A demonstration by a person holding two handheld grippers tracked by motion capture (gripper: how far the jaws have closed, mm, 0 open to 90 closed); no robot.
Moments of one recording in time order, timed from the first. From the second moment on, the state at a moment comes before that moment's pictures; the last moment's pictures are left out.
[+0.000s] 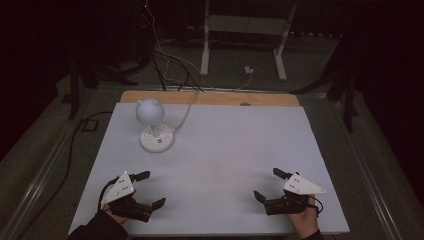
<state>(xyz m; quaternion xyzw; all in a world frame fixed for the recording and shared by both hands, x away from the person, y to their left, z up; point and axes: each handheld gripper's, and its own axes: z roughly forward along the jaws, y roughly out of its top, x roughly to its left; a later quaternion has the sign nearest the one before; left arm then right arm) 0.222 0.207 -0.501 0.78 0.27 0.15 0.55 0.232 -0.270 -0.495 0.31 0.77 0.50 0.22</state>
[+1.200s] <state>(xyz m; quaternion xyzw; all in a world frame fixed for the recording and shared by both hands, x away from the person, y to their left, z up) 0.256 0.187 -0.473 0.79 0.26 0.14 0.54 0.227 -0.268 -0.493 0.31 0.77 0.51 0.22</state>
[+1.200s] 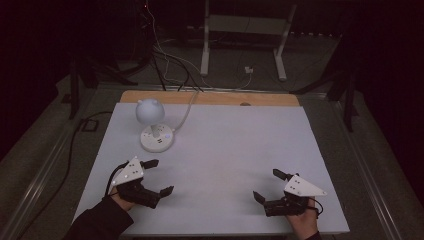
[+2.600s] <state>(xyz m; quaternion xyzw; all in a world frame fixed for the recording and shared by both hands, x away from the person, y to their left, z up) 0.324 0.160 -0.470 0.77 0.33 0.17 0.51 0.226 -0.269 -0.494 0.32 0.77 0.52 0.21</state>
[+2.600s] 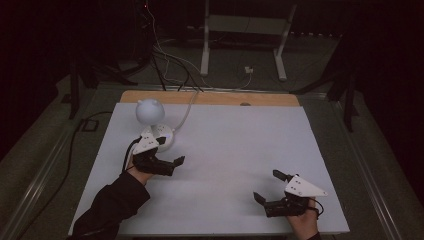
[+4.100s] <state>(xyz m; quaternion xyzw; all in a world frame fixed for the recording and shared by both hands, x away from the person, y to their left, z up) 0.370 0.142 -0.486 0.73 0.46 0.30 0.41 0.227 -0.270 -0.496 0.32 0.76 0.52 0.20</state>
